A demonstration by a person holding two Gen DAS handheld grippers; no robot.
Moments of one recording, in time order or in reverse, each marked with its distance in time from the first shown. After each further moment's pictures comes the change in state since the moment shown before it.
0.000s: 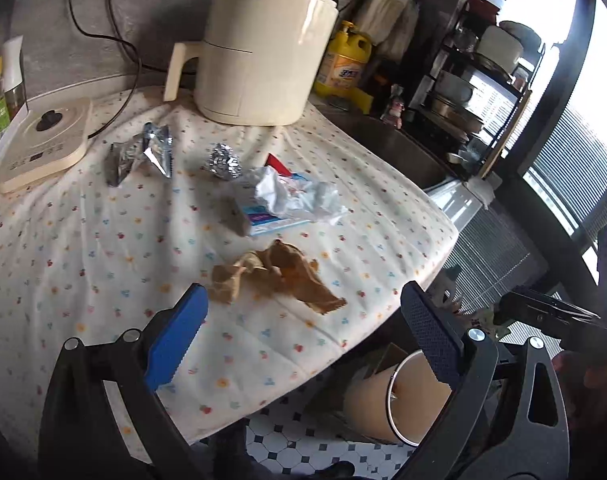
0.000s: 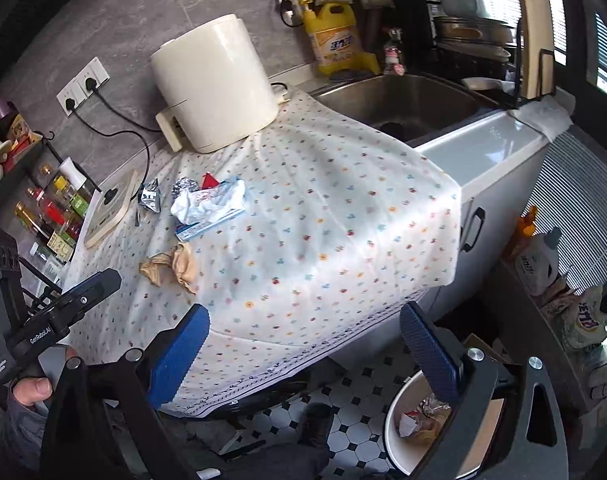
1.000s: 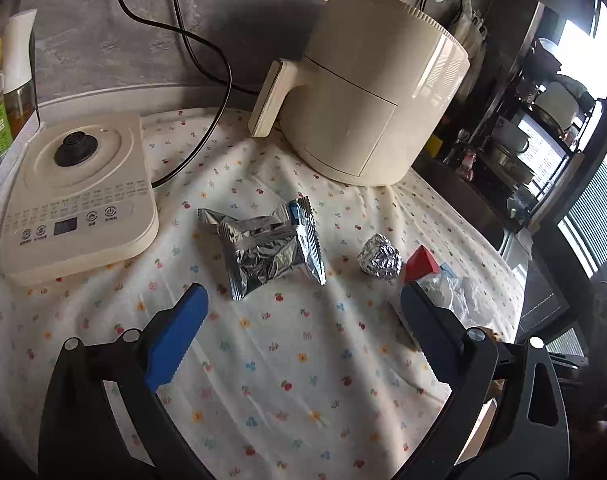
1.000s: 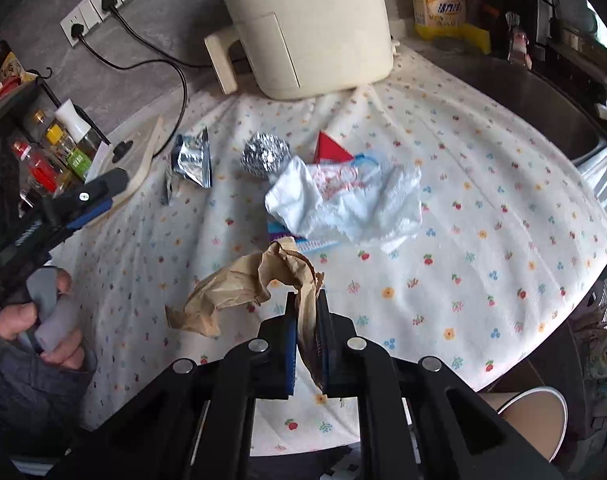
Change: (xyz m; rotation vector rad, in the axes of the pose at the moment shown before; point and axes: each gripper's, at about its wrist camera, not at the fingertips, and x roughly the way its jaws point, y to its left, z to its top) left arm 0.059 0.163 0.100 -0.057 -0.023 0.001; right arm 0.126 0.141 0.046 -0.109 0.088 0.023
